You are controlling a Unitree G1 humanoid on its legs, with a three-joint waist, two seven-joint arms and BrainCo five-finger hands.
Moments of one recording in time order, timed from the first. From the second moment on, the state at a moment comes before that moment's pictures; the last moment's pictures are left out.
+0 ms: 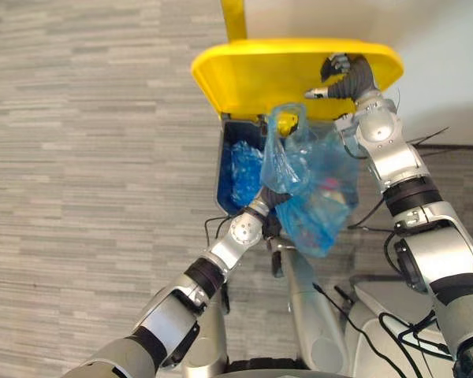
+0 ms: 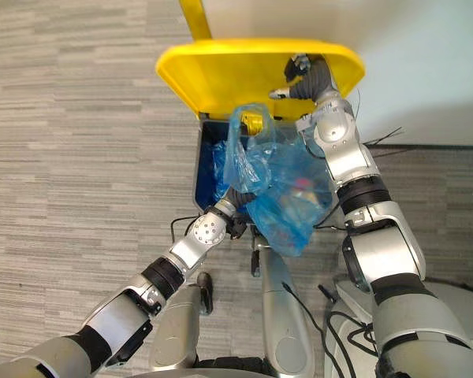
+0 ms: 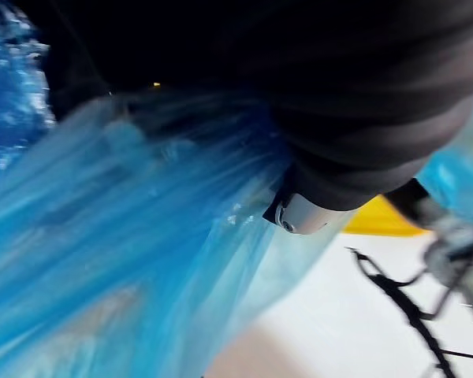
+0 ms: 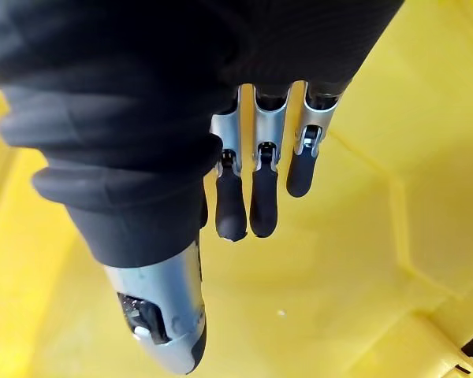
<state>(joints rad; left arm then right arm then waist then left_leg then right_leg) -0.72 -0.01 -0.50 0.72 0.02 -0.20 0.19 -1.10 -0.49 0.25 0.63 -0.05 -0.07 -0.13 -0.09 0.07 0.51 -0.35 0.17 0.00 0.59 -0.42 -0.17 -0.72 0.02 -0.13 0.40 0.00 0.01</state>
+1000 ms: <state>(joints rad) -0.79 -0.04 -0.27 0.49 -0.01 -0.20 0.42 -0.85 -0.31 0.17 0.35 -0.05 -0.11 -0.24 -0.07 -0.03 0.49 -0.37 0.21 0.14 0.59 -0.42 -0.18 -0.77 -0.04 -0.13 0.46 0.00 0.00</state>
